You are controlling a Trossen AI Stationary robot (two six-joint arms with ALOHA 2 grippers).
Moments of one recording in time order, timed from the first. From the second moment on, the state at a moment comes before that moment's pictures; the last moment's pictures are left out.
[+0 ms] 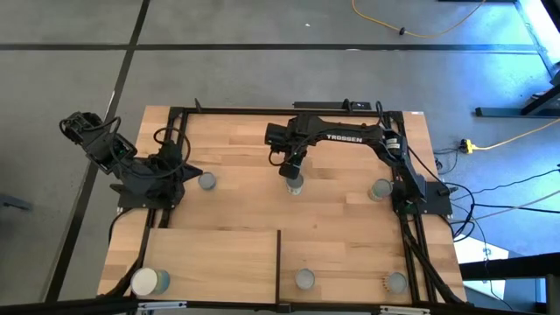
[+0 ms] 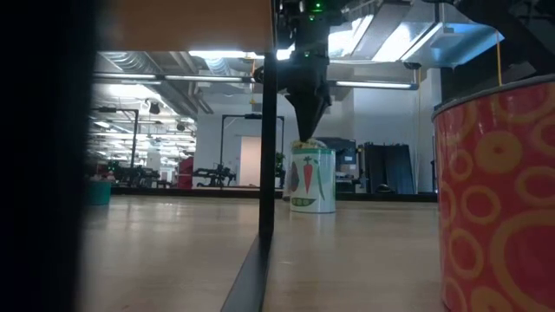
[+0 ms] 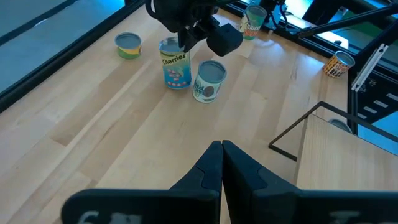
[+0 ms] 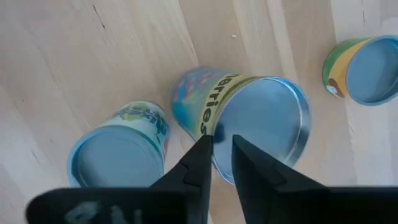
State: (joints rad) left arm -0.62 0.82 1.20 -1.17 -0.67 -0.91; right arm -0.20 2.16 2.01 -1.30 0.09 0.12
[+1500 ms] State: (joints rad) left arm -0.47 0.90 1.20 -0.79 -0.71 -0.50; right arm -0.04 1.82 2.31 -1.57 0.06 -0.06
